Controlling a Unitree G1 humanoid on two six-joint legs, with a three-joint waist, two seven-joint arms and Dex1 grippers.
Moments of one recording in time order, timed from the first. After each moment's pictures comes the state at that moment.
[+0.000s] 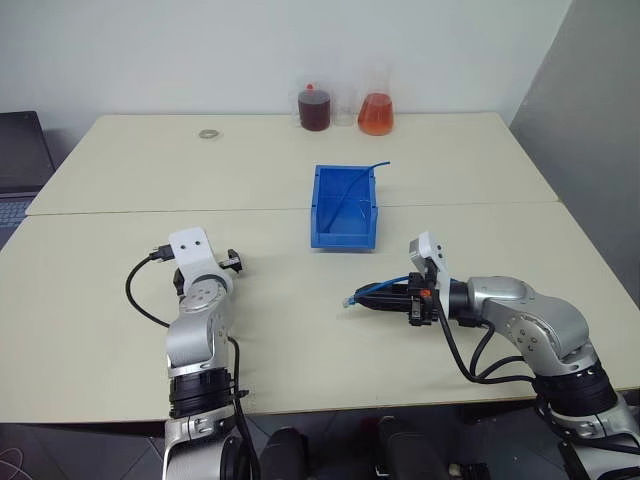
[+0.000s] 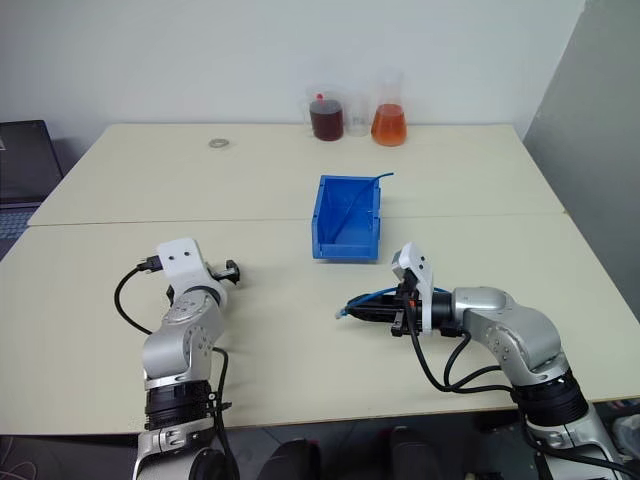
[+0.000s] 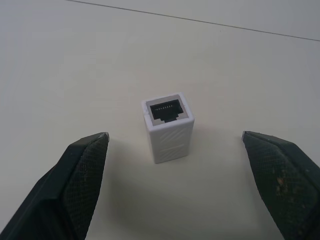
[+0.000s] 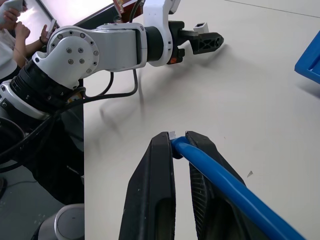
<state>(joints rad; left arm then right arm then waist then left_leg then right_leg) -0.42 0.10 0.32 -0.02 -0.08 0.71 0.25 -0.43 -0.53 0.17 -0.28 0.65 0.81 0.89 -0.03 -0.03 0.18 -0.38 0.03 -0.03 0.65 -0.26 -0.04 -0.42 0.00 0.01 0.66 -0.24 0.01</state>
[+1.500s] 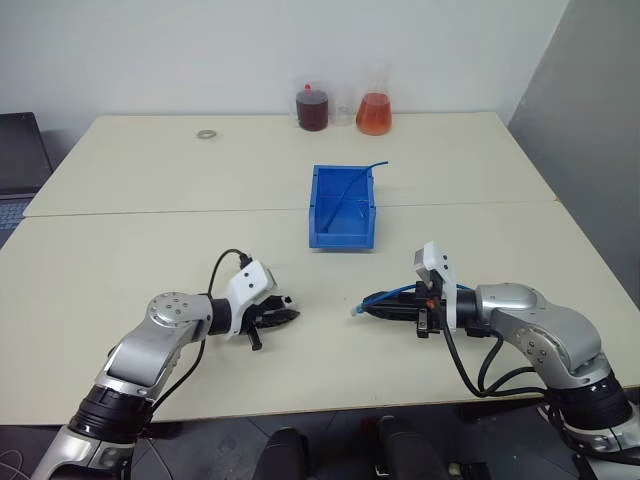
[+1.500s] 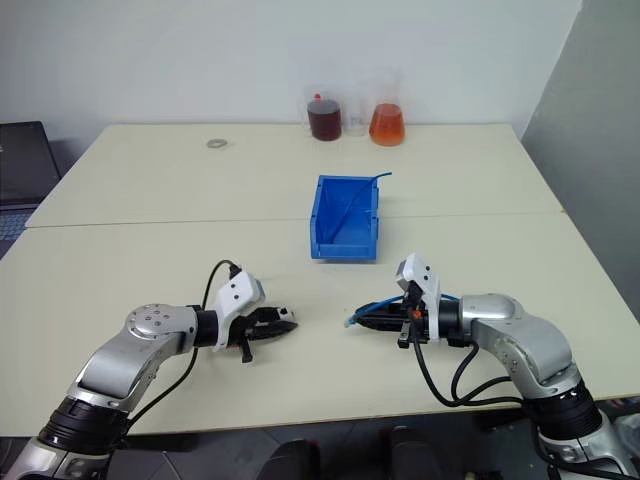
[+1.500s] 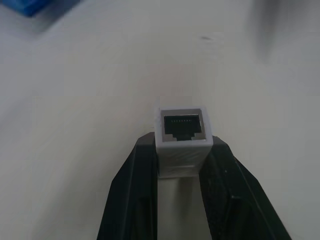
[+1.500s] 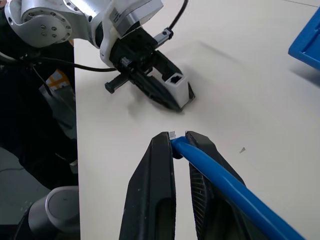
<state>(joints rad) -0.28 0.74 -0.20 -0.11 -0.25 0.44 -1.04 -0.37 -0.58 0.18 -0.35 0.60 0.78 0.89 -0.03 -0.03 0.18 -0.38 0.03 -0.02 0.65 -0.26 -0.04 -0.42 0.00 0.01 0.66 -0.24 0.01</state>
